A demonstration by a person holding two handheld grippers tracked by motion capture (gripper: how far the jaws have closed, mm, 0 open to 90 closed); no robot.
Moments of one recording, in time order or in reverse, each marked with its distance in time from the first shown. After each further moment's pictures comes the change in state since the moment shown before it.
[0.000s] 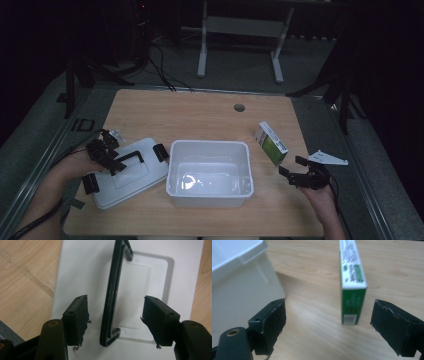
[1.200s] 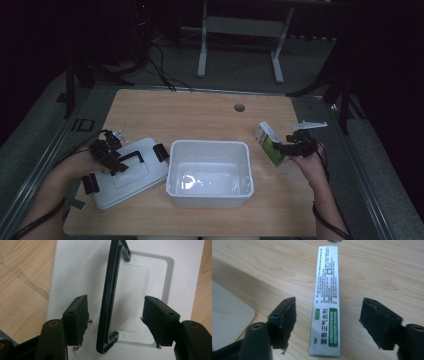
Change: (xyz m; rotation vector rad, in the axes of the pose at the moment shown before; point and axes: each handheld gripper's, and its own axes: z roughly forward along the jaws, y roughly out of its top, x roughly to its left) left arm 0.000 0.004 0.006 0.008 -0.015 0.008; right arm -0.026 0.070 0.061 0.213 -0.067 -0.031
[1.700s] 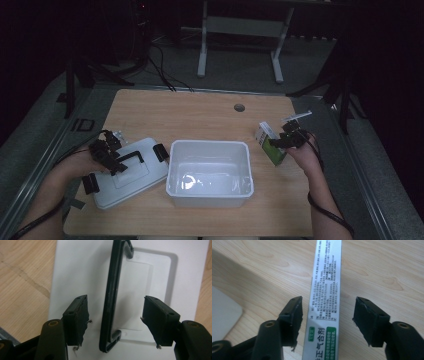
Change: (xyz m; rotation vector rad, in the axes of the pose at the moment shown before) left arm 0.001 -0.001 0.001 0.013 0.005 0.008; right arm -0.001 0.027 0.027 0.174 -0.029 -0.053
